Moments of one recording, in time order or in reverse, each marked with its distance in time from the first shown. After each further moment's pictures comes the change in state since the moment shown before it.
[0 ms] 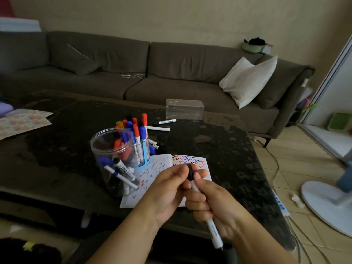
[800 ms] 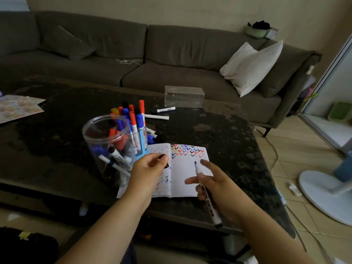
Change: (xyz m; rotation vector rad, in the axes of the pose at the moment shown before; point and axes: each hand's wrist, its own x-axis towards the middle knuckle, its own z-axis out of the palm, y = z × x) left_hand 0.026 -0.008 -0.045 0.663 0.643 0.062; right_hand 0.013 0.009 -0.041 -0.679 0.415 -0.103
